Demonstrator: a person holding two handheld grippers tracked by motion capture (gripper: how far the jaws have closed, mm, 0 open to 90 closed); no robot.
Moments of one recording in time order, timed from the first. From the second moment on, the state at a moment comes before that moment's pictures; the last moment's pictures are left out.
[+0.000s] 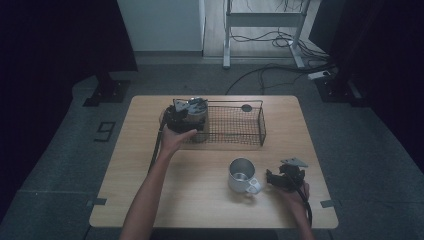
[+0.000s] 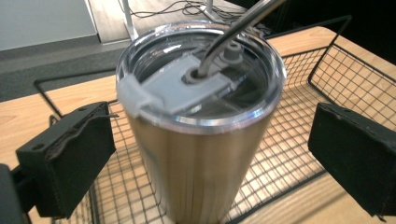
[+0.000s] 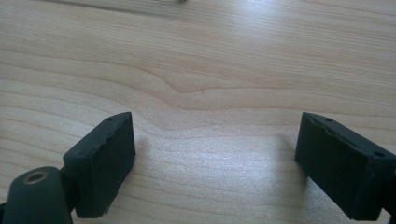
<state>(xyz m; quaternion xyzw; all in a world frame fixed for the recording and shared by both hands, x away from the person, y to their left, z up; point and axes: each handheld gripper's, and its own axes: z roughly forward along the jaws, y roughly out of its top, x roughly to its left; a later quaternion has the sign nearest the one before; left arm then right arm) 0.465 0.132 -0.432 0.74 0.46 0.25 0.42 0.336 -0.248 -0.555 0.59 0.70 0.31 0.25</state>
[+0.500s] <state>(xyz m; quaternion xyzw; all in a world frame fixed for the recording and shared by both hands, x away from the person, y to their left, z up) 0.410 0.159 -0.438 0.75 0.45 0.23 0.42 0.335 -0.248 -0.555 0.59 0.70 0.31 0.25</state>
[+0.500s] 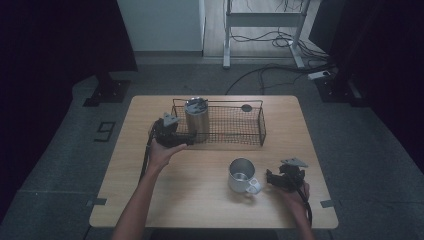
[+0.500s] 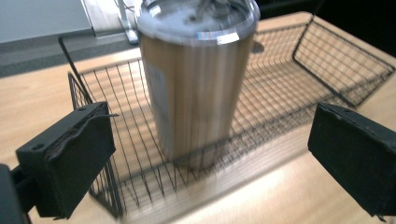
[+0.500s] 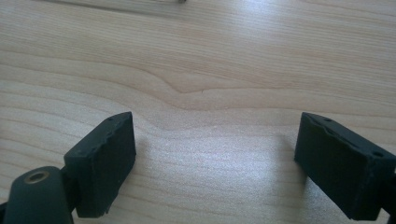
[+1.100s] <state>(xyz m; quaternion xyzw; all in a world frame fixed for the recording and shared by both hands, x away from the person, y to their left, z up) 0.347 0.181 -0.490 0.76 0.45 0.20 0.41 0.335 -0.248 -0.555 0.59 0.70 0.31 0.25</state>
